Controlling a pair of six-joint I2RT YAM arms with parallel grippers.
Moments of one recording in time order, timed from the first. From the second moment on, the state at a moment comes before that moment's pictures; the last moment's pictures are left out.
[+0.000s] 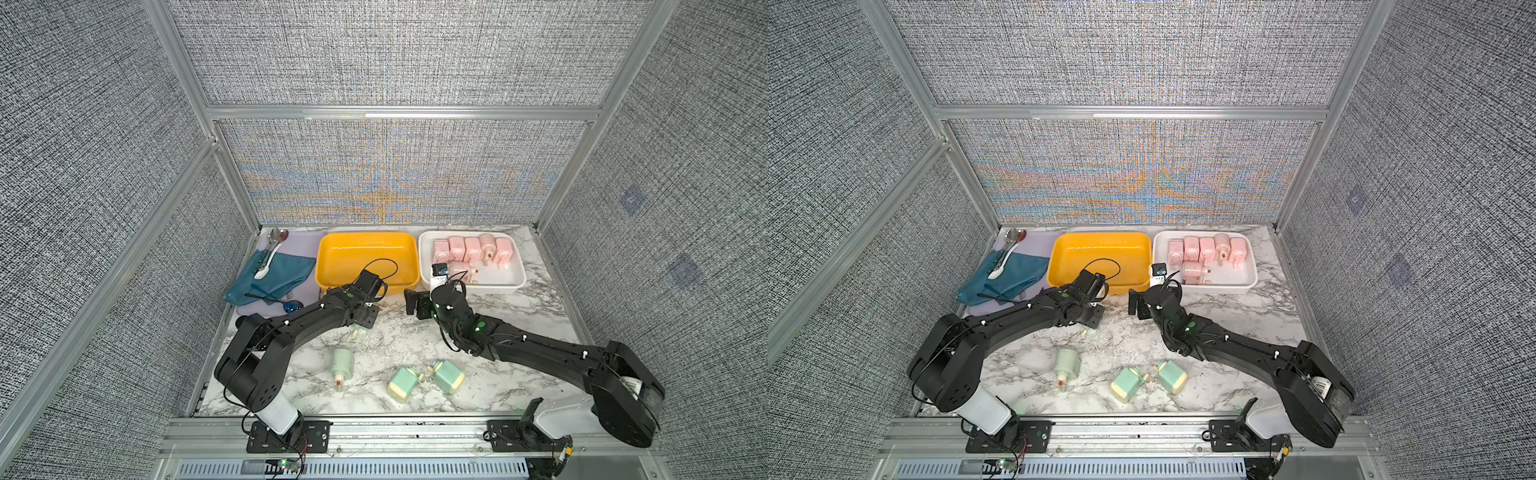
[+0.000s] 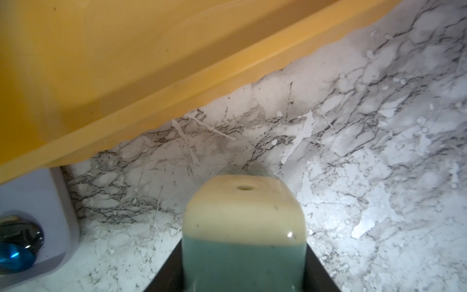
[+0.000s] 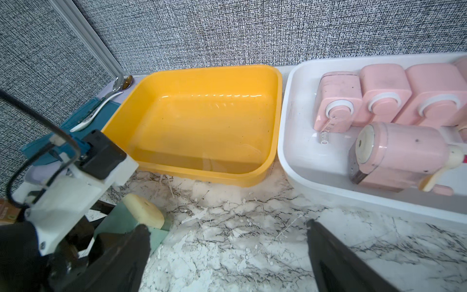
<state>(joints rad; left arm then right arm) -0.65 1.62 1.02 -0.54 -0.17 -0.19 0.84 1.37 0.81 0.11 0.41 0.46</state>
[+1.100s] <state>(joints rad) -0.65 1.90 1.79 -0.84 -0.13 -0.35 0.80 1.22 0.67 0.28 0.48 0.53</state>
